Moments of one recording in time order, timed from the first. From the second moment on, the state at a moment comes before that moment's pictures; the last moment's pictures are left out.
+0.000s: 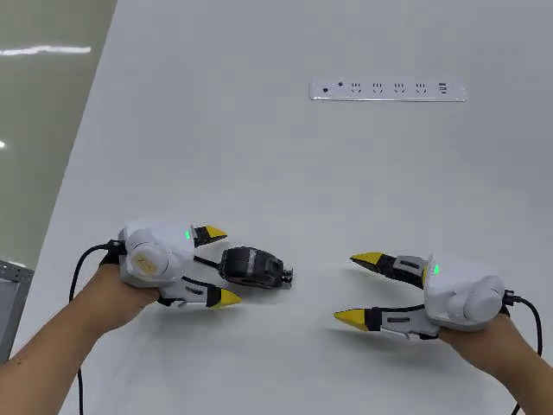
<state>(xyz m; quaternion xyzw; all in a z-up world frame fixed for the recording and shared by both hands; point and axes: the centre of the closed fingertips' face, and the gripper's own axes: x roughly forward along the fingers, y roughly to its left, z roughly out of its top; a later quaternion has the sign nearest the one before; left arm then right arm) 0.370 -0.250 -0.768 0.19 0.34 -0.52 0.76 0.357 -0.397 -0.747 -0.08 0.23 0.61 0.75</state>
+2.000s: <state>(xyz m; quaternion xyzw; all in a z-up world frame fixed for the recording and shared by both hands) 0.365 -0.264 -0.771 0.19 0.34 -0.54 0.74 0.361 -0.393 -0.752 -0.08 0.23 0.62 0.75</state>
